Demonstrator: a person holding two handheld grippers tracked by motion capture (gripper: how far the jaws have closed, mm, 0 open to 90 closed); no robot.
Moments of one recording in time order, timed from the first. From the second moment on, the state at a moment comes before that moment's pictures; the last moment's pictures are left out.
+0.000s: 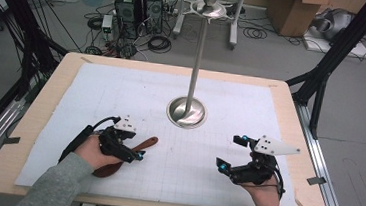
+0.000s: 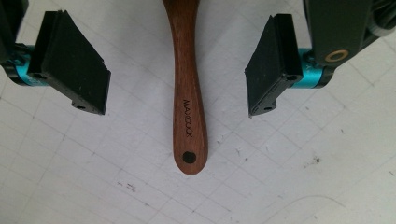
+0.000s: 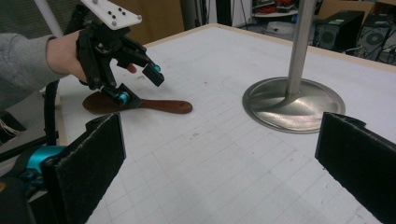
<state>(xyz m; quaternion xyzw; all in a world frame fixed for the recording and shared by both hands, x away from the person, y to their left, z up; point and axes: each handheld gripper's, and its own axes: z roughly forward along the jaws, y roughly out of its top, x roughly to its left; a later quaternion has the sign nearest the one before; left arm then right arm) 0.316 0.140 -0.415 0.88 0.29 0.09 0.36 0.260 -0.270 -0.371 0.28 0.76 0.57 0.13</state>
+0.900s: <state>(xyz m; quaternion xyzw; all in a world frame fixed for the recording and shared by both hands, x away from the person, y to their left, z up) 0.326 0.137 -0.421 0.91 0.31 0.07 0.28 0.260 -0.269 -0.371 0.28 0.76 0.57 0.12</state>
